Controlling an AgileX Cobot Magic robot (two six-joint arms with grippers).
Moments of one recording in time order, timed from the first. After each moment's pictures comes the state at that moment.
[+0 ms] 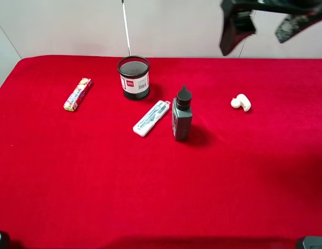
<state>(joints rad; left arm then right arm) 0.04 0.00 -0.49 -0.08 1.07 0.10 0.64 1.39 -1.33 -0.11 1.22 0.33</state>
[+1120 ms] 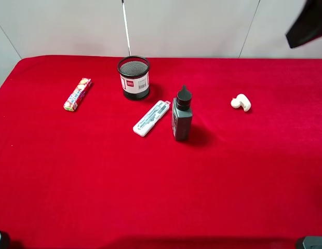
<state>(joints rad) 0.04 0.00 -0.49 -0.08 1.07 0.10 0.56 1.08 -1.18 -0.20 1.22 0.23</state>
